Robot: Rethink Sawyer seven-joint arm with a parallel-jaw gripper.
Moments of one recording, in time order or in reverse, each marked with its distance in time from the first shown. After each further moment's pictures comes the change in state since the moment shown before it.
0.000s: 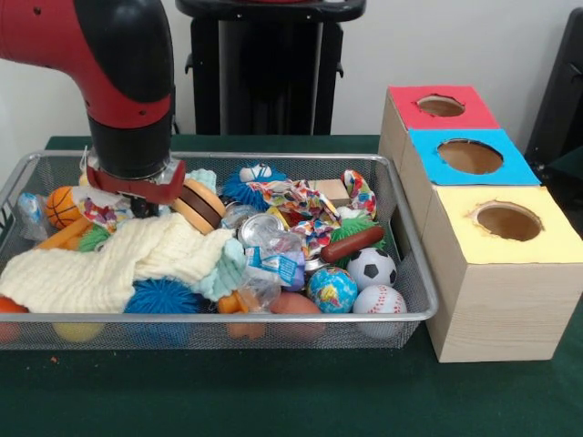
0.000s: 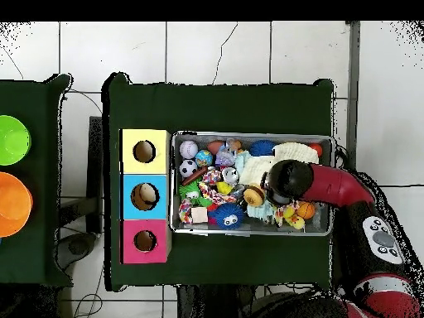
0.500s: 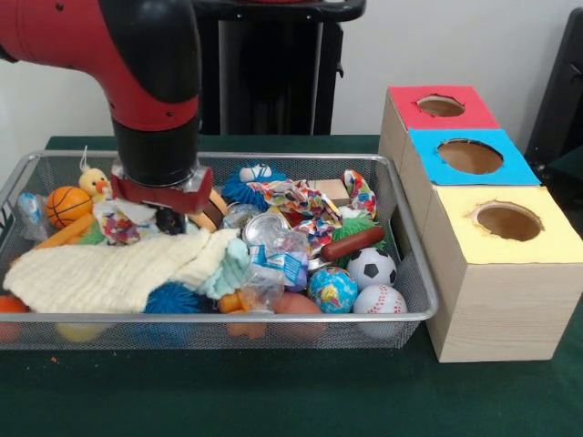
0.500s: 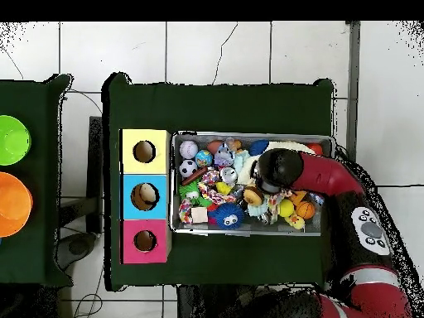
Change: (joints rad) arm 0.061 0.001 -0.001 -0.038 0.083 0.000 0.000
